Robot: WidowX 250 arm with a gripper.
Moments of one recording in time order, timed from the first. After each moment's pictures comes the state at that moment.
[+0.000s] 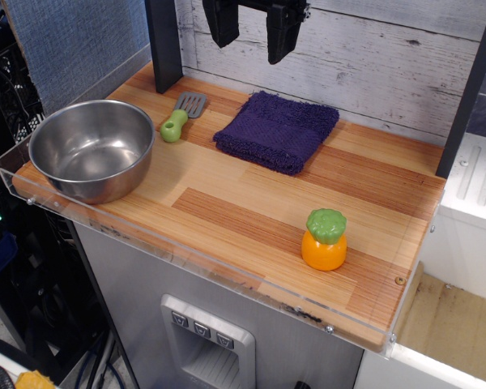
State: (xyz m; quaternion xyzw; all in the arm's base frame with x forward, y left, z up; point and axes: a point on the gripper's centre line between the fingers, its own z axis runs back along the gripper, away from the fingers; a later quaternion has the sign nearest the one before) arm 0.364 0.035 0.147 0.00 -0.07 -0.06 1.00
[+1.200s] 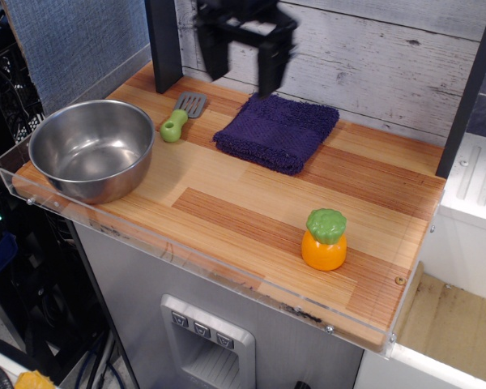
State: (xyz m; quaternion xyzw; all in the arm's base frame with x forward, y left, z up) arm 0.343 0.054 0.121 0.01 -0.04 -0.06 1.00
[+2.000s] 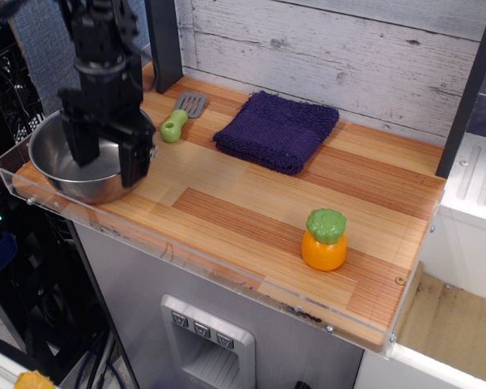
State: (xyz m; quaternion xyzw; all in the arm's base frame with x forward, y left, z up) arm 0.267 0.139 0.043 0.05 0.02 -0.01 1.00
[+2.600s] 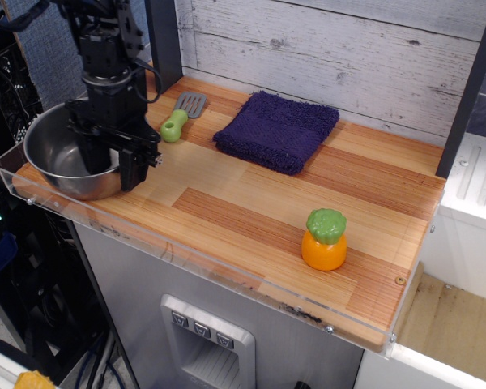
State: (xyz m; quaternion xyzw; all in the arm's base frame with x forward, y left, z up) arm 0.275 0.140 0.031 0.05 0.02 0.00 1.00
